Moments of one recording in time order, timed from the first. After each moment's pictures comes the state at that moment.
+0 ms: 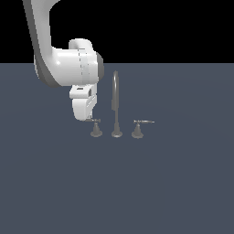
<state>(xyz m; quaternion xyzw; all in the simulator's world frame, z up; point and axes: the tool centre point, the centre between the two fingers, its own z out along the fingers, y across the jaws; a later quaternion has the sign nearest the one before) 0.062 0.123 0.065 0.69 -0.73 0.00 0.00</state>
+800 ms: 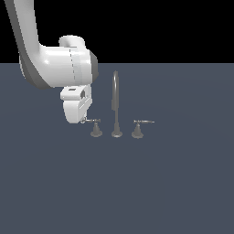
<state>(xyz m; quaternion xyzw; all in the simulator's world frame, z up) 0.037 0.142 0.069 0.69 -0.73 0.00 -0.01</state>
